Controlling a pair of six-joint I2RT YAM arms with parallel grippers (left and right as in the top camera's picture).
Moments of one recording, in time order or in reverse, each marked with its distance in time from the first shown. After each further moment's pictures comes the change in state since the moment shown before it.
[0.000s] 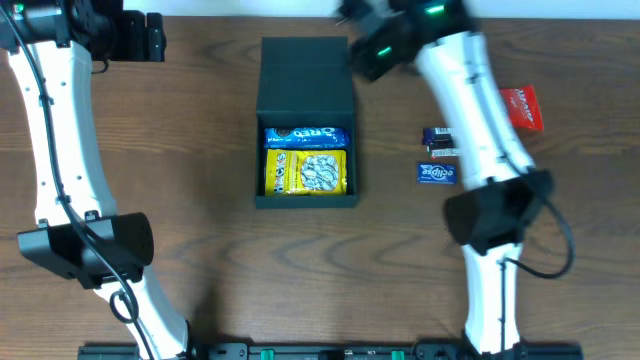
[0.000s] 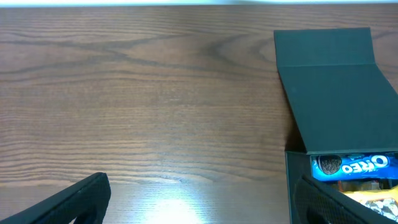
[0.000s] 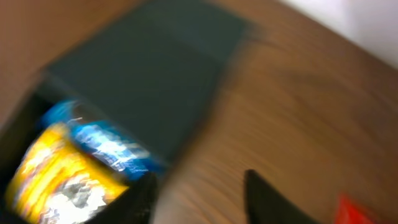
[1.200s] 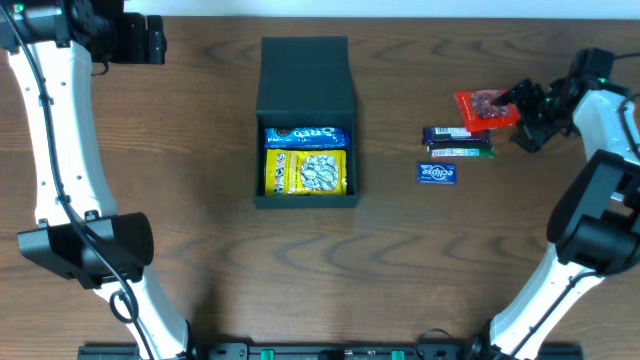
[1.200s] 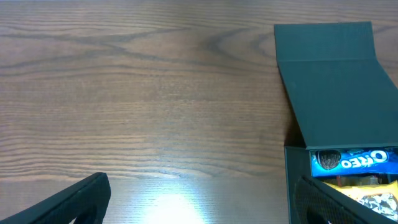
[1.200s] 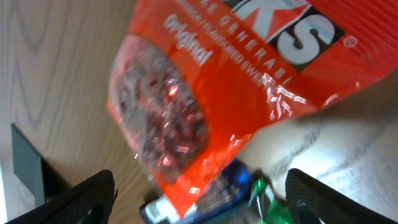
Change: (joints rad) left arm 0.000 0.000 0.000 -0.018 0.000 0.000; right arm -0.601 -0.126 -0.868 0.521 -0.231 0.834
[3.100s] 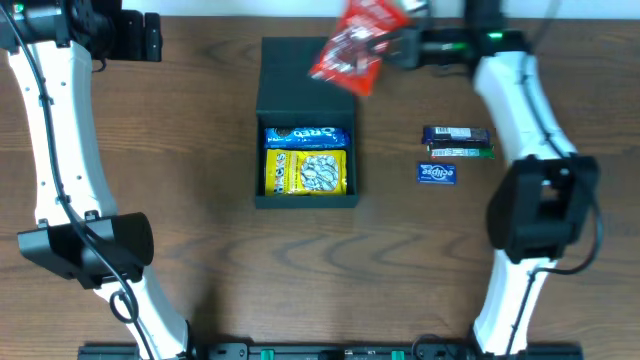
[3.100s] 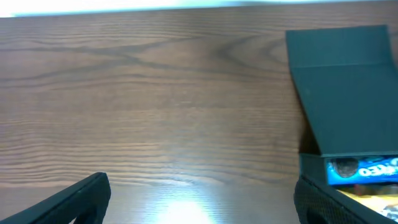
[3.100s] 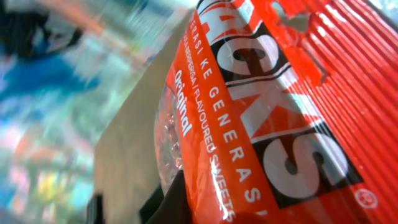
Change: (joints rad) left arm 0.000 0.000 0.000 0.034 -0.047 0.030; right arm 0.489 0.002 0.290 0.146 -0.702 -0.620
